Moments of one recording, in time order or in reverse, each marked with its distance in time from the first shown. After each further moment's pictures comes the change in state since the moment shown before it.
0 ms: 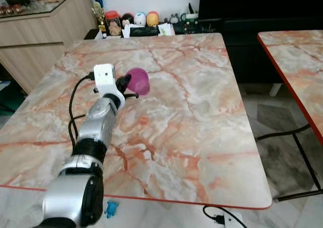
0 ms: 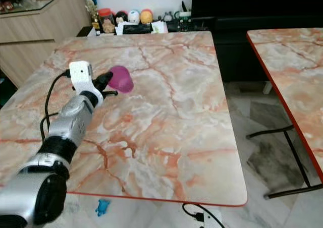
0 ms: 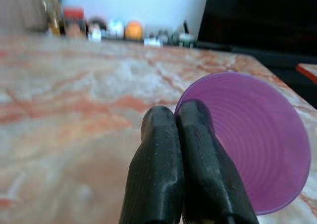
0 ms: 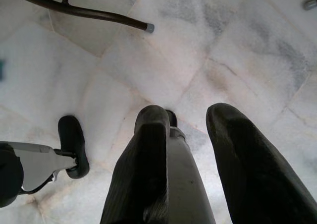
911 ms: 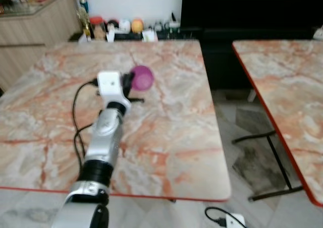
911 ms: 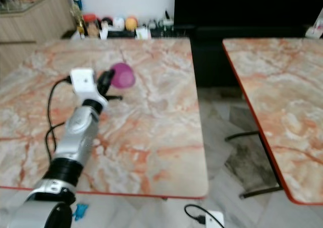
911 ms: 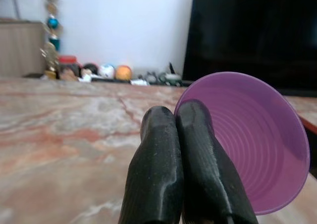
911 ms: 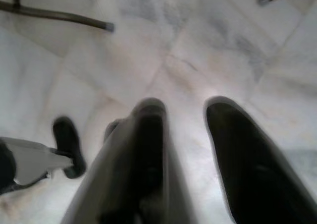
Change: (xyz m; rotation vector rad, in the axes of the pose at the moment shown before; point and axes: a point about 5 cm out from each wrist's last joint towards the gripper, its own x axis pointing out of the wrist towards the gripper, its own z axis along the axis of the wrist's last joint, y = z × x) left arm -0.017 -0.009 0.003 0.059 -0.140 0.065; right arm -0.002 0.007 -0.006 0.007 0.017 0.019
